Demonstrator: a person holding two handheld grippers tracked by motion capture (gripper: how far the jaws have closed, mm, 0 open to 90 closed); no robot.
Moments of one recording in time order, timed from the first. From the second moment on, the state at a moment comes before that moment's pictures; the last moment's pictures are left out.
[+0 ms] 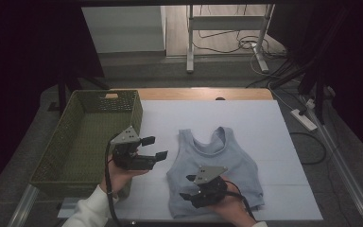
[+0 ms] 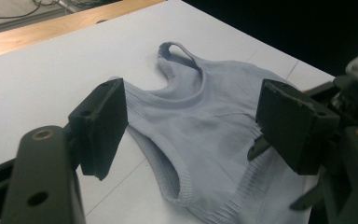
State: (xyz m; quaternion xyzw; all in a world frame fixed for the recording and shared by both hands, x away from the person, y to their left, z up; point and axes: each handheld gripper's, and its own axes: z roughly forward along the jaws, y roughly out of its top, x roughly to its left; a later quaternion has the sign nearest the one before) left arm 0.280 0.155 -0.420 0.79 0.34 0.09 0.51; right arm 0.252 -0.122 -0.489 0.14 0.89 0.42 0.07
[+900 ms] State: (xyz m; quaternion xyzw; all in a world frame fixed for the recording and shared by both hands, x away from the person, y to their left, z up) left arm 0.277 0.151 -0.423 0.79 0.33 0.10 0.50; right arm 0.214 -0.076 -0.513 0.06 0.93 0.37 0.02
